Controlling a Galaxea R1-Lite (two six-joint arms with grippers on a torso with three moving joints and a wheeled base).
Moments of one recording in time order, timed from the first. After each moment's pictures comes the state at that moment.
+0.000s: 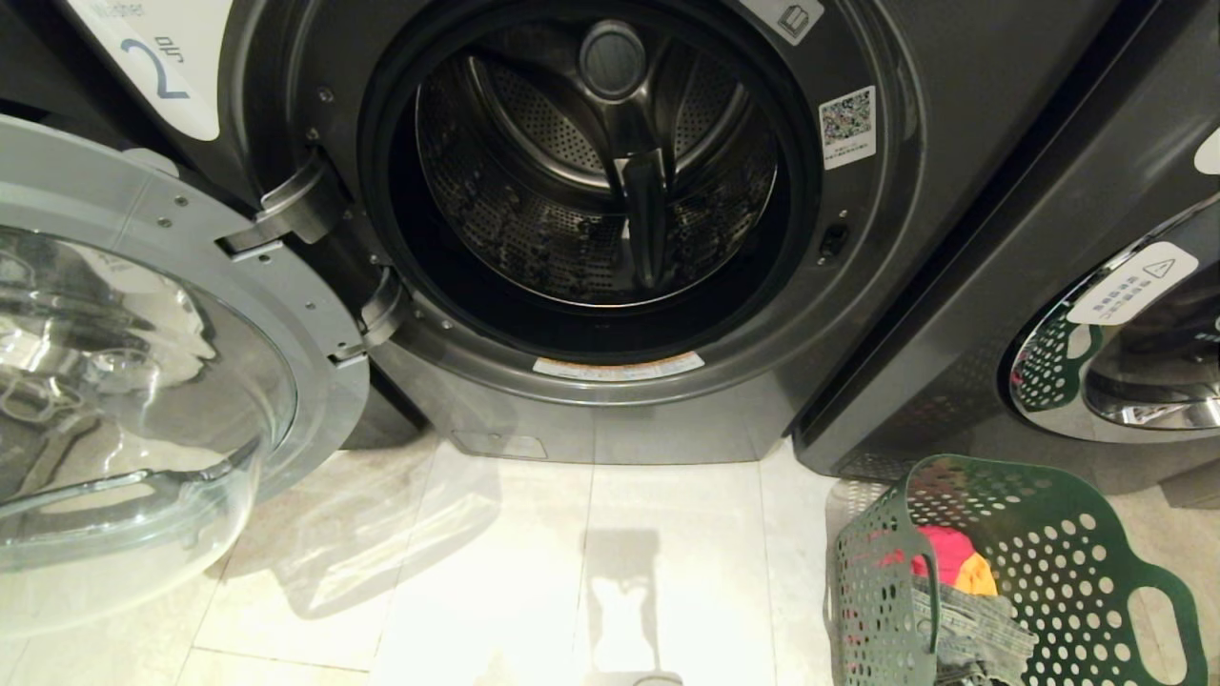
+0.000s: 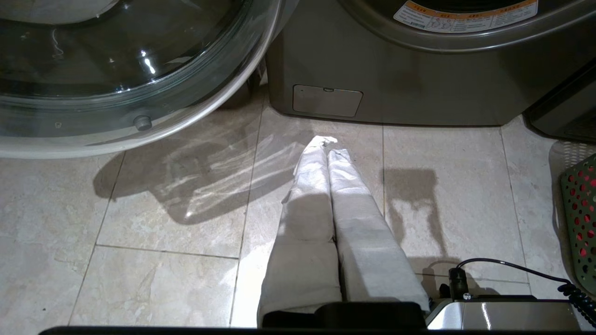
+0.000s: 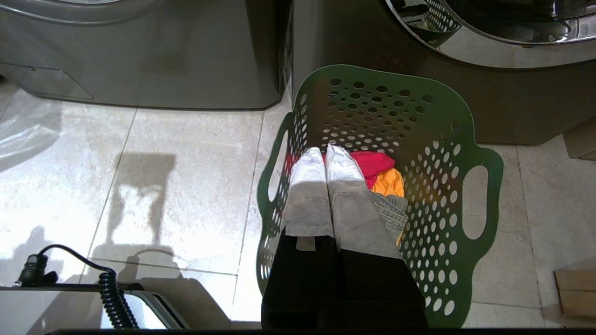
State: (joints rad) left arm 0.00 0.00 0.00 -0.03 0.00 -0.02; right arm -0.01 0.00 0.00 0.00 0.01 -0.03
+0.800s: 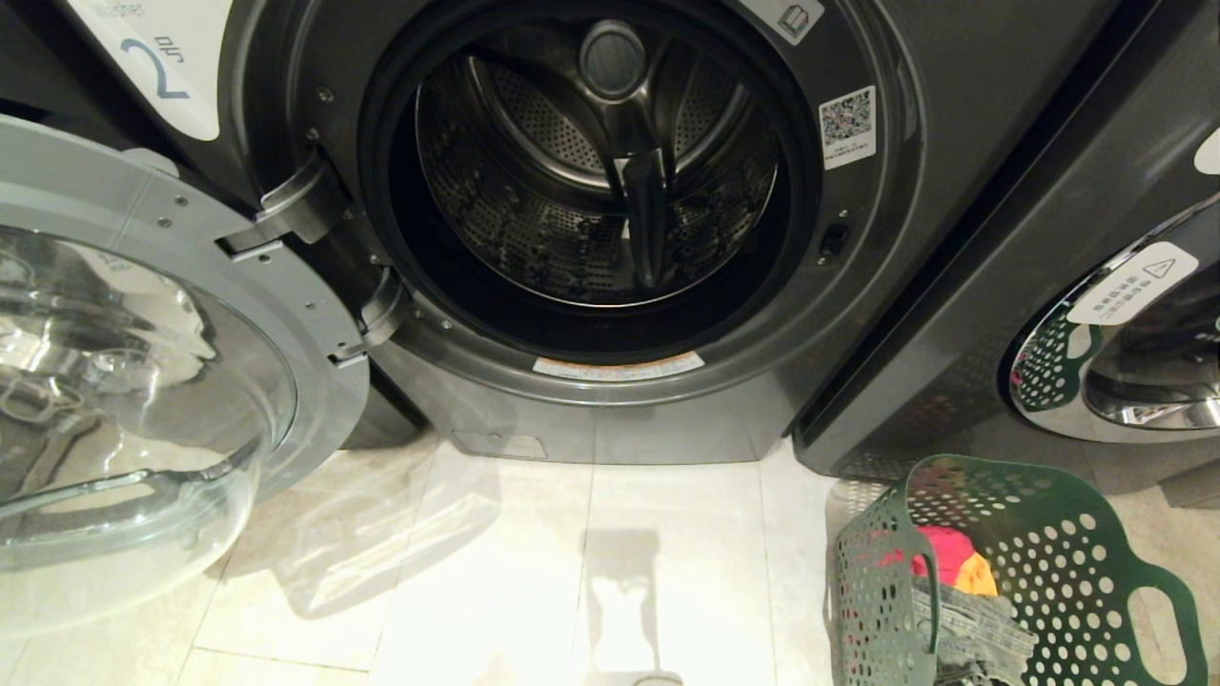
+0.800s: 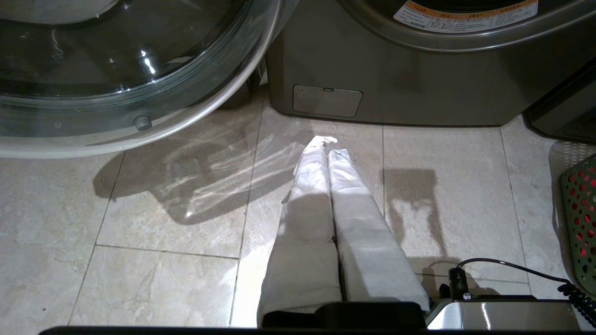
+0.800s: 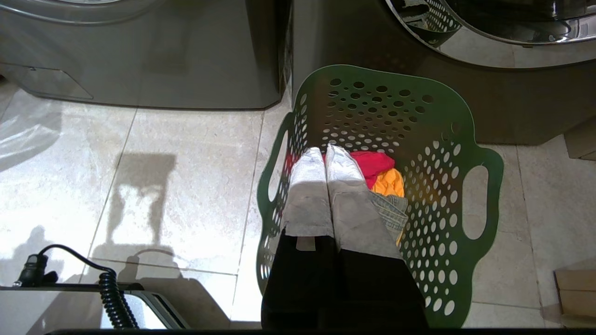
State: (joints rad) left arm 0.00 0.00 0.00 -0.03 0.00 -0.02; right arm -0.01 0.00 0.00 0.00 0.01 -0.03
